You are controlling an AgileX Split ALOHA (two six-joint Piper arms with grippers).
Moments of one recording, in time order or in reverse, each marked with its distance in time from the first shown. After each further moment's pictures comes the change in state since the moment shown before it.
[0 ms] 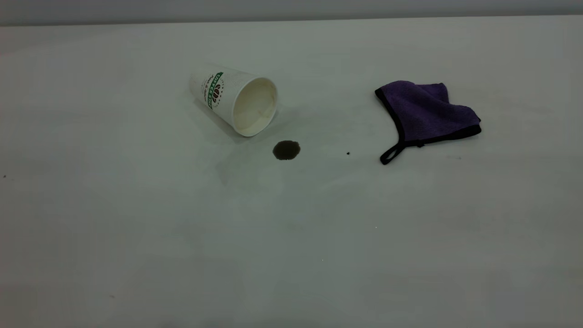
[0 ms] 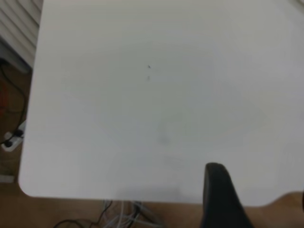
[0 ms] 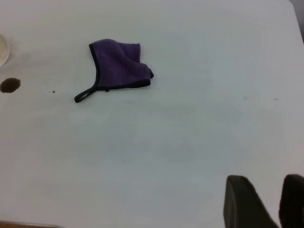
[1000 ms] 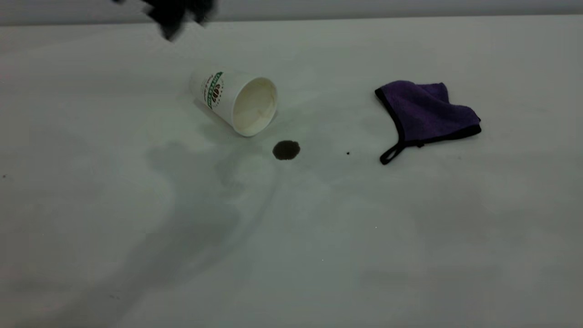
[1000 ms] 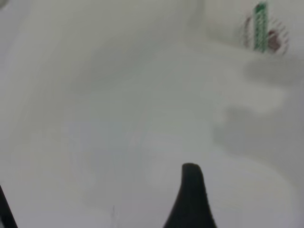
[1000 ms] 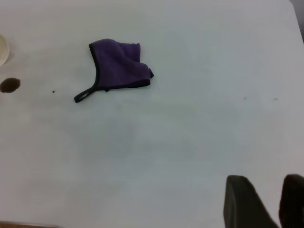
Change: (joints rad) left arm -0.647 1.364 -0.592 0.605 -0.228 -0.511; right arm 0.000 0.000 0.000 0.000 0.000 0.000
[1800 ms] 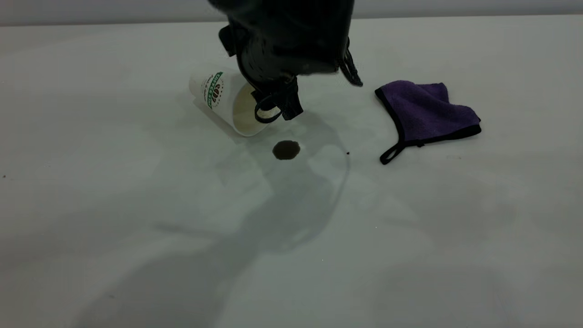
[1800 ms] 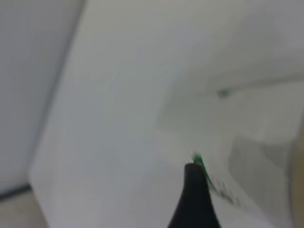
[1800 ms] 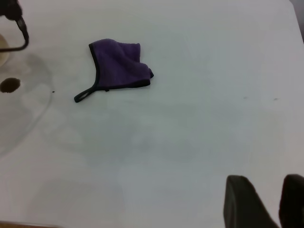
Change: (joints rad) left arm -0.120 0.578 -0.356 0.485 0.061 -0.187; right arm 0.000 0.000 0.000 0.000 0.000 0.000
